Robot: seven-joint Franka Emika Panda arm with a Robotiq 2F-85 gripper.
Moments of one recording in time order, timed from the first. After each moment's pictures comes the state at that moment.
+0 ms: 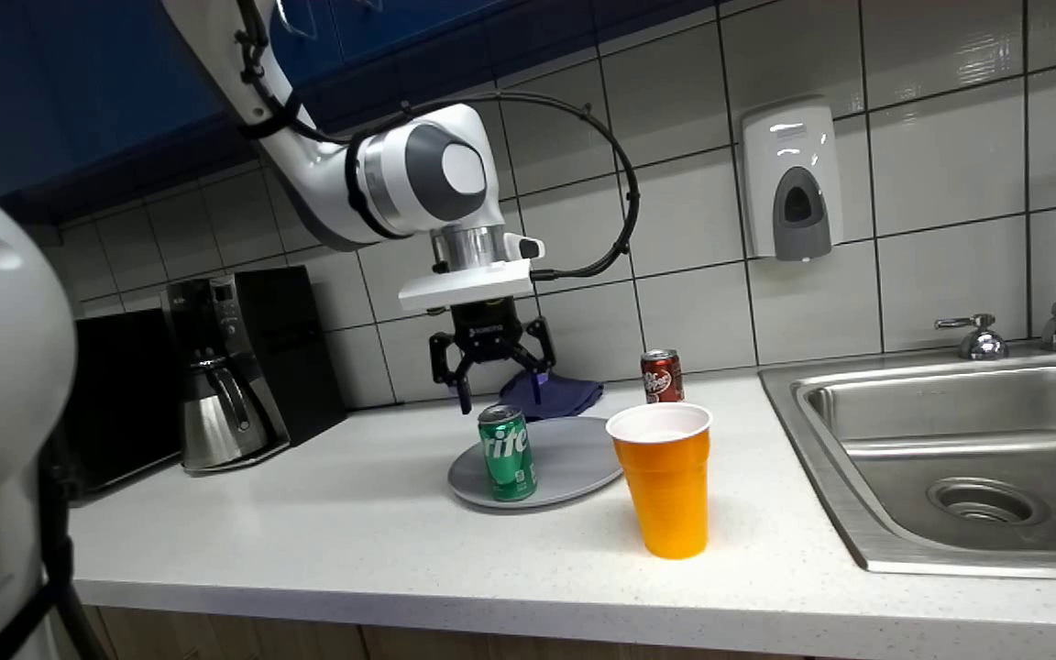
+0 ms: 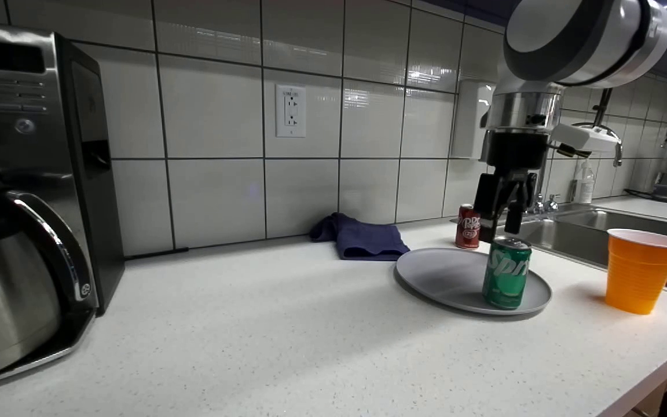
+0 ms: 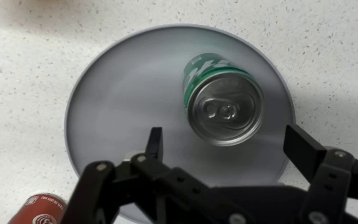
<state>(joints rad) 0.03 -0.01 -0.08 -2.44 0.02 2.45 -0.34</state>
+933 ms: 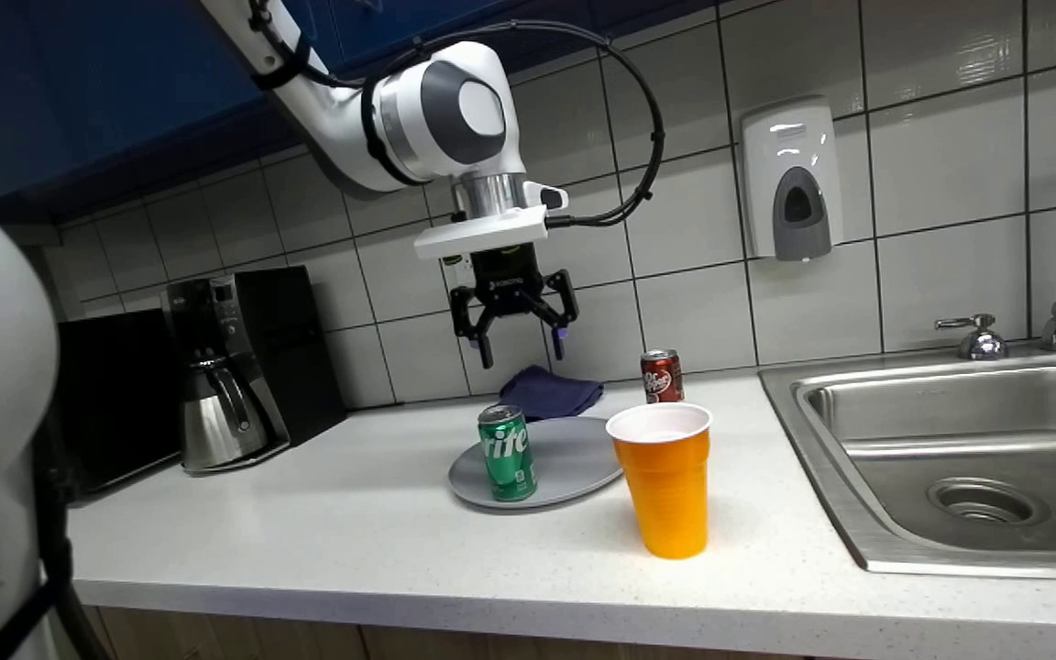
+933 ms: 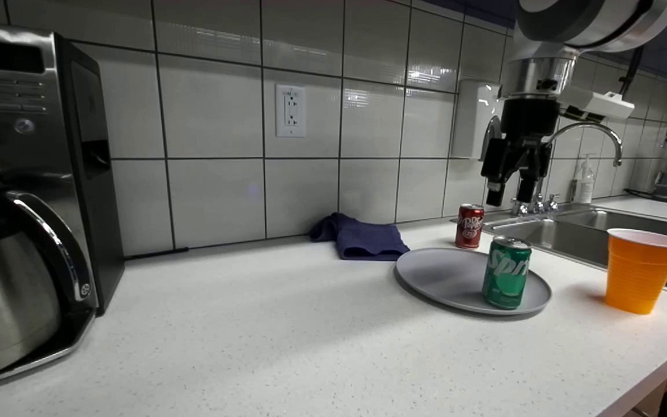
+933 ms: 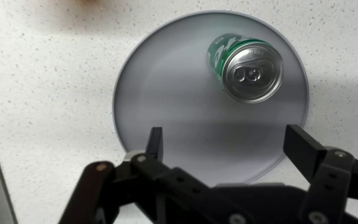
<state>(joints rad) -0.02 -0.07 -0.10 -2.36 0.02 2.35 -0.29</state>
